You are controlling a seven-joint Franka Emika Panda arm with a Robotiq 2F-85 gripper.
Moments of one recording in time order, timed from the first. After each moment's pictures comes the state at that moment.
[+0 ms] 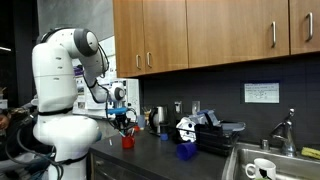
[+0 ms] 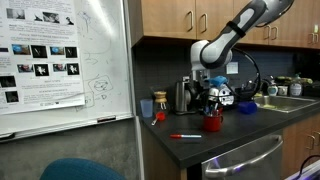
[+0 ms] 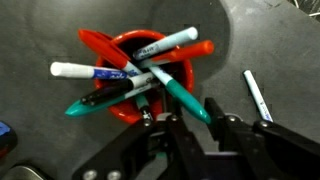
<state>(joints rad) 0.24 -0.12 0.26 -2.44 -0.04 2.33 -0.01</state>
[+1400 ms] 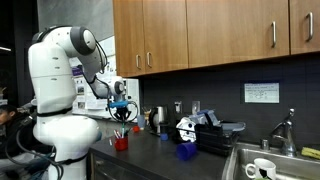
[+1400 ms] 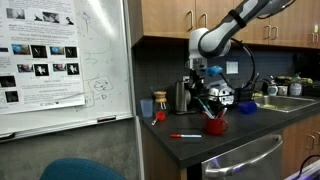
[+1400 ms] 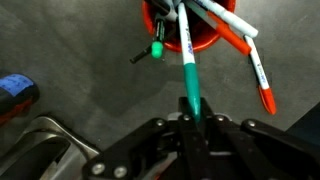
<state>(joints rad) 0.24 -0.16 0.26 -2.37 -0.06 2.32 -0.02</state>
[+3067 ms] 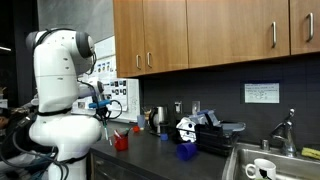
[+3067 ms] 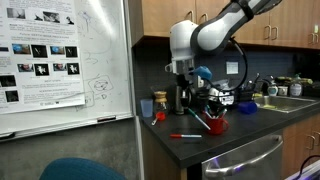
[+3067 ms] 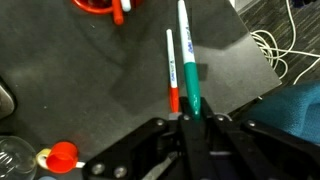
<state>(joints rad) 0.37 -0.11 0.46 -2.29 -0.16 2.21 -0.01</state>
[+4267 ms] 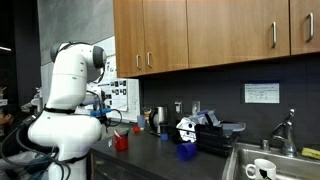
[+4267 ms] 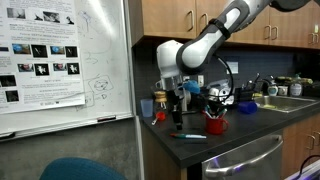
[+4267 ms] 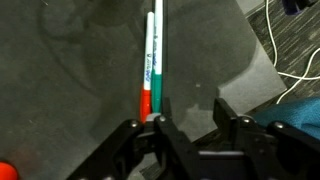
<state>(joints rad) 0.42 0.15 0.44 -2.15 -0.23 2.20 0.01</state>
